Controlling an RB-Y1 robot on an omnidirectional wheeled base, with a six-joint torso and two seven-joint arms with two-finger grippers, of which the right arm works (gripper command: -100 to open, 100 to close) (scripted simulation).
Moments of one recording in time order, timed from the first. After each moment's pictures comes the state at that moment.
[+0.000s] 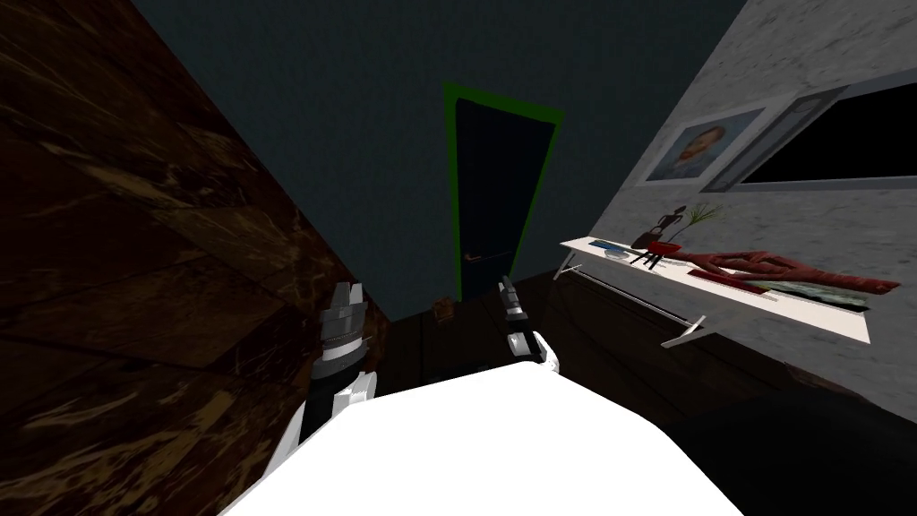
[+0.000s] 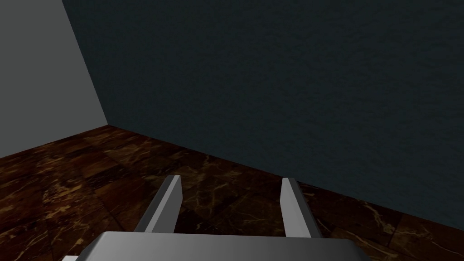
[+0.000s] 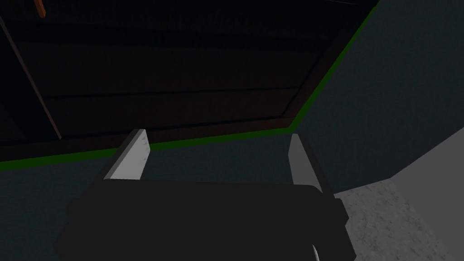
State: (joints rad) arm 0.23 -0.12 -0.04 -1.51 -0.01 -0.69 0.01
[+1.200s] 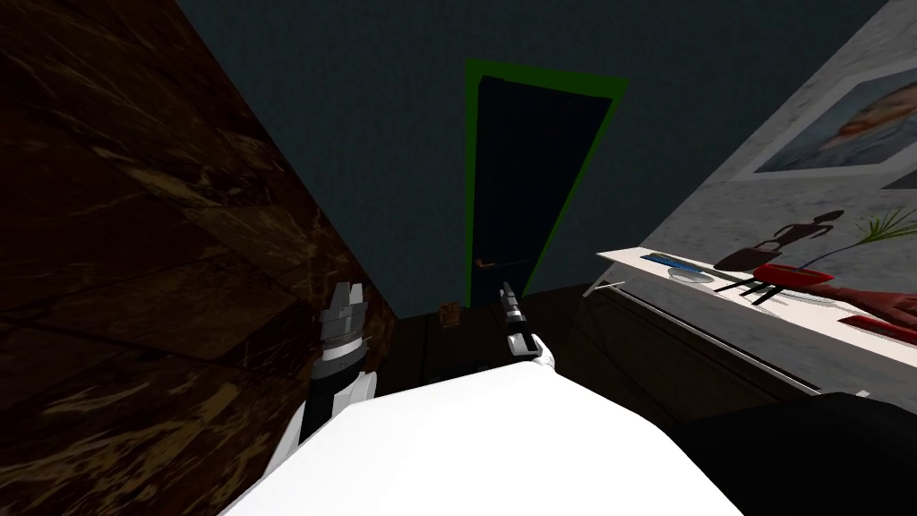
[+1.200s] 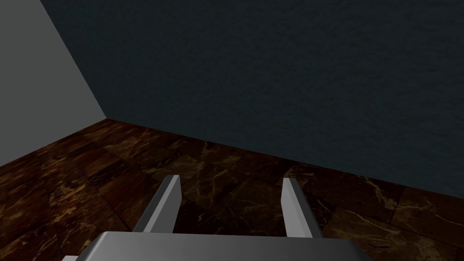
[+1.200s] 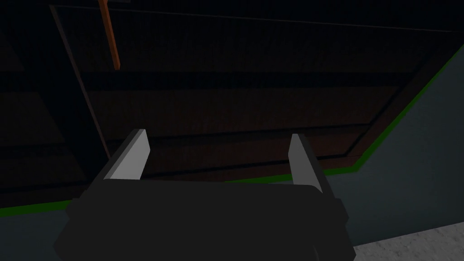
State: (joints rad) arm 0.11 -0.14 -0.08 -1.21 -0.06 -0.73 -0.01
